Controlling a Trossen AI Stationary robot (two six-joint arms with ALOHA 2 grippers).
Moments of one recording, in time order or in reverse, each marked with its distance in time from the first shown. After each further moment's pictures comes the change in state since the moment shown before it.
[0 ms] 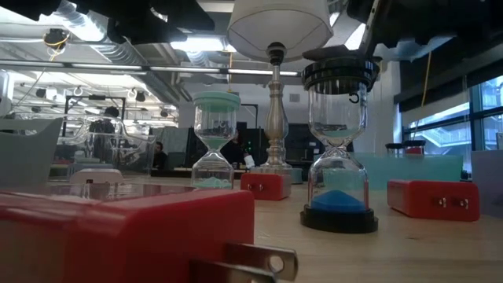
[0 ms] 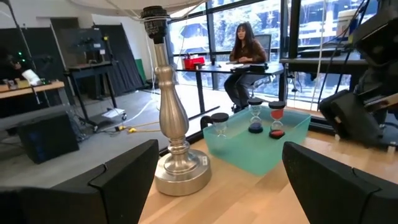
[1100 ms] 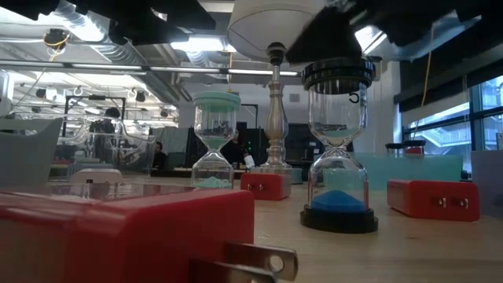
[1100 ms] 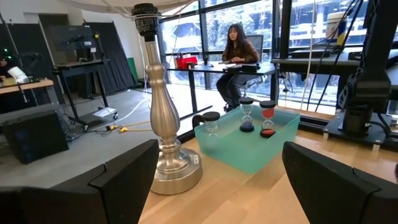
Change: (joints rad) left arm -0.007 0.000 0.000 -0.022 0.027 -0.043; right arm 0.183 0.333 0.366 -0.449 -0.130 -0.603
